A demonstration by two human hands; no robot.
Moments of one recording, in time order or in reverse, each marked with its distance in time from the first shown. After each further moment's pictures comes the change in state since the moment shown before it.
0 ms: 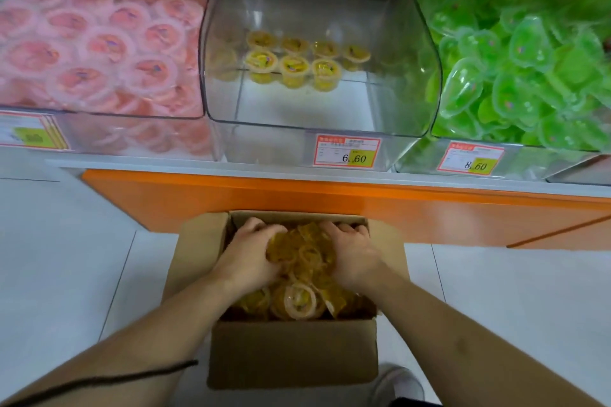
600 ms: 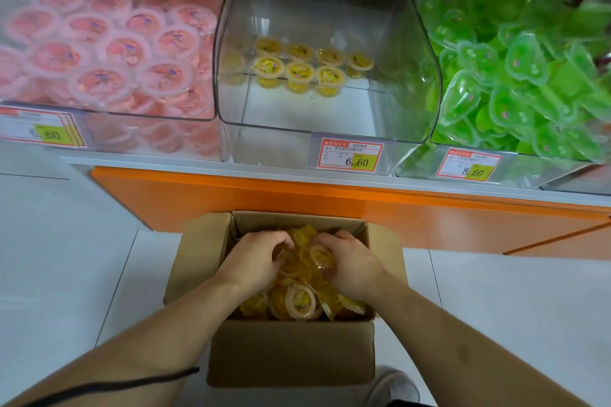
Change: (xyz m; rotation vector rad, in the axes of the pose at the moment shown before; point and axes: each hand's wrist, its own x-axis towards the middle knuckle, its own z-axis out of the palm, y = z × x) left_hand -0.009 0.009 0.005 0.040 0.079 0.061; right_hand -0.016 -0.007 -0.002 0.114 0.034 -0.044
